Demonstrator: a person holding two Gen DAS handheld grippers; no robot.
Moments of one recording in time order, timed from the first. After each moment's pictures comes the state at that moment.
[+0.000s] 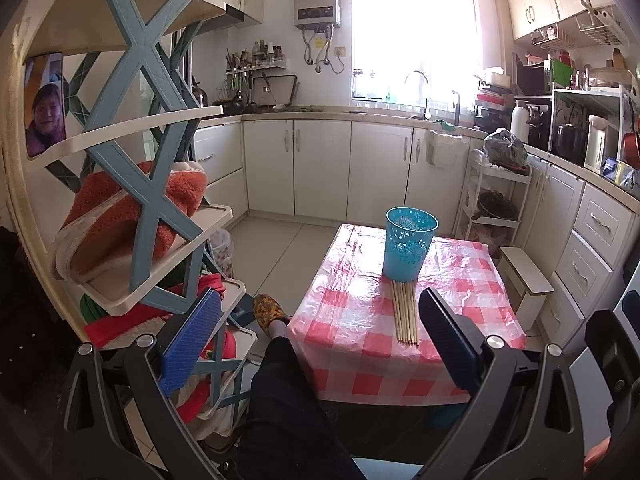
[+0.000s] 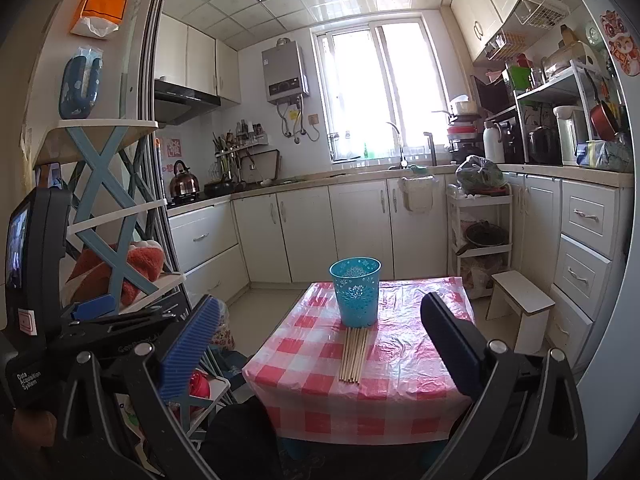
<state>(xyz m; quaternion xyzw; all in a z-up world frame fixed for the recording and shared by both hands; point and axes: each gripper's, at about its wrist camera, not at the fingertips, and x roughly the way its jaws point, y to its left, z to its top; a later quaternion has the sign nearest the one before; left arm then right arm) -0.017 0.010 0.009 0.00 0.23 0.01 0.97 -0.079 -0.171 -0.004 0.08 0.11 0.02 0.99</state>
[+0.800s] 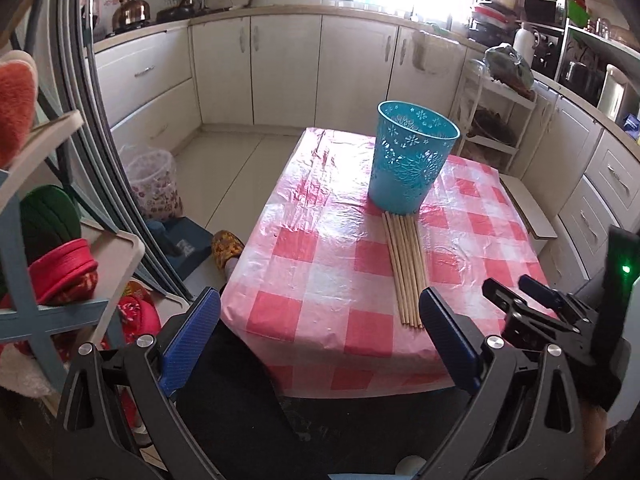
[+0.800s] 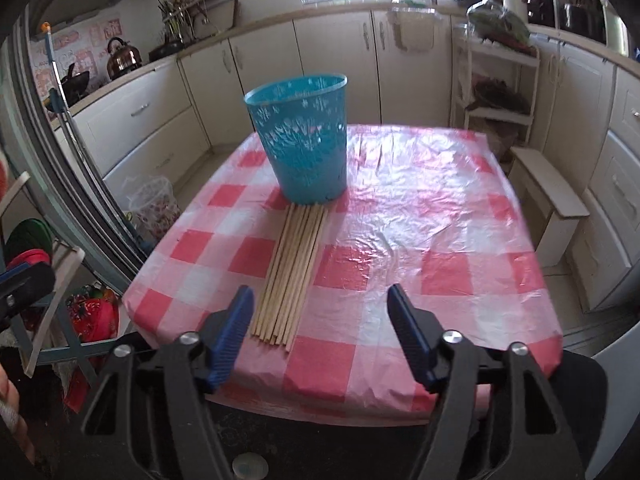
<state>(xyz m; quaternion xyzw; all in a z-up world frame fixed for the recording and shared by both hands) 0.194 -0.016 -0.129 -0.01 0.40 -0.05 0.91 0.203 -0.243 -0.194 0.09 0.40 0.02 0.91</state>
